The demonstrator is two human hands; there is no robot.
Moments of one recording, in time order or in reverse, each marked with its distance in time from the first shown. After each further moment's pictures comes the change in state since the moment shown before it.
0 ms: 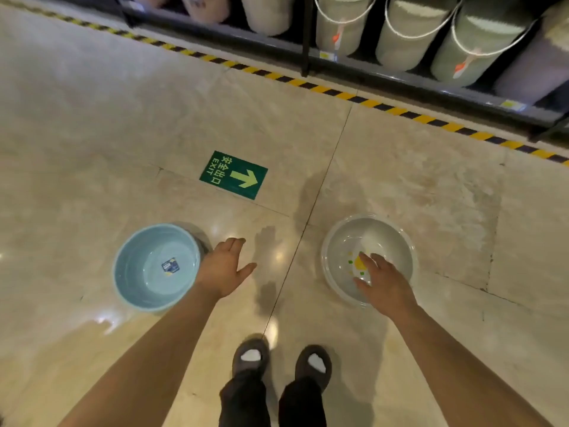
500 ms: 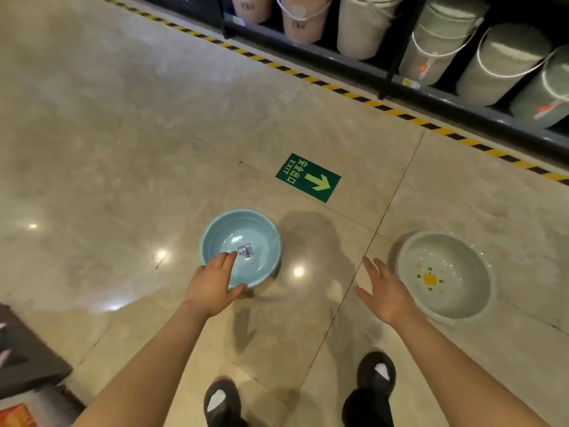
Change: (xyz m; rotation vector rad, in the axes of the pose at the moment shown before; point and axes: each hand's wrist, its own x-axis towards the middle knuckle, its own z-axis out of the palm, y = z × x) left_hand -0.183 -0.261 -0.026 0.000 0.074 -0.132; right_hand -0.067 -0.253 0.083 -0.067 -0.031 -0.135
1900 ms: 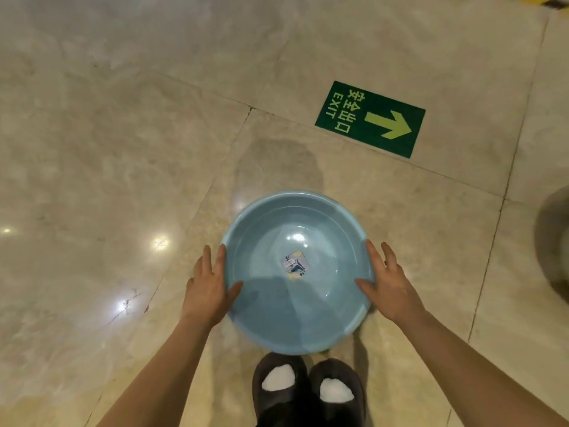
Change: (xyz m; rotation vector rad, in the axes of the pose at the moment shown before) left_hand 0.273 -0.307 0.258 -0.076 -0.110 -0.171; right_hand 0.329 -0.148 0.286 0.306 0.054 0.119
